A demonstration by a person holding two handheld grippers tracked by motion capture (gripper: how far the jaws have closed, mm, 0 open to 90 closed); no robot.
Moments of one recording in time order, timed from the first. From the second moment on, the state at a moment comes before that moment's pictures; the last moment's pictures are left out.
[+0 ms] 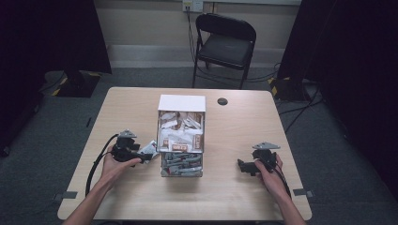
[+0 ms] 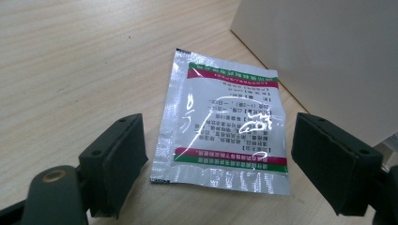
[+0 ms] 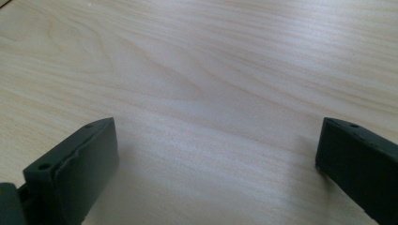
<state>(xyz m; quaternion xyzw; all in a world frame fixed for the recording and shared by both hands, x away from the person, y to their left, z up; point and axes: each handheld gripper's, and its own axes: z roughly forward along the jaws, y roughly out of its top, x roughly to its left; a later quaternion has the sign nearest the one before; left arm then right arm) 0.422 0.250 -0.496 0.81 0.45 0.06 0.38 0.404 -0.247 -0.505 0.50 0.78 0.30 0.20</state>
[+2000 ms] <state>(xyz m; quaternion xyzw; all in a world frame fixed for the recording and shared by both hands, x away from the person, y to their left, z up) 0.346 0.348 -0.496 0.76 0.57 0.15 0.30 0.404 -0.247 -0.505 0.50 0.78 0.30 0.20</state>
